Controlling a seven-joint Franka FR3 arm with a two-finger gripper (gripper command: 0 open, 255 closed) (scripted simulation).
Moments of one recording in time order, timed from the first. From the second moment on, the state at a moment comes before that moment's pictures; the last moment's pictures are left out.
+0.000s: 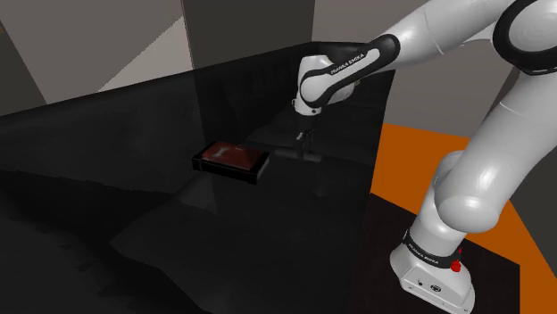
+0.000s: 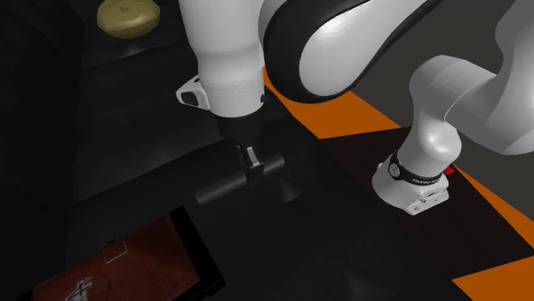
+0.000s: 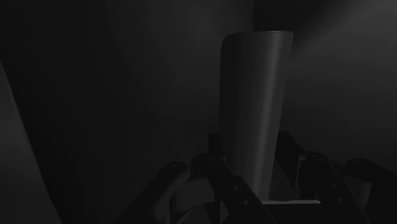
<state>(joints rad) 0.17 -0.18 -0.18 -2.39 0.05 2.18 -0.27</state>
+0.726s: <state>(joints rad) 0.17 -0.25 -0.17 -2.30 0.04 2.03 -0.25</state>
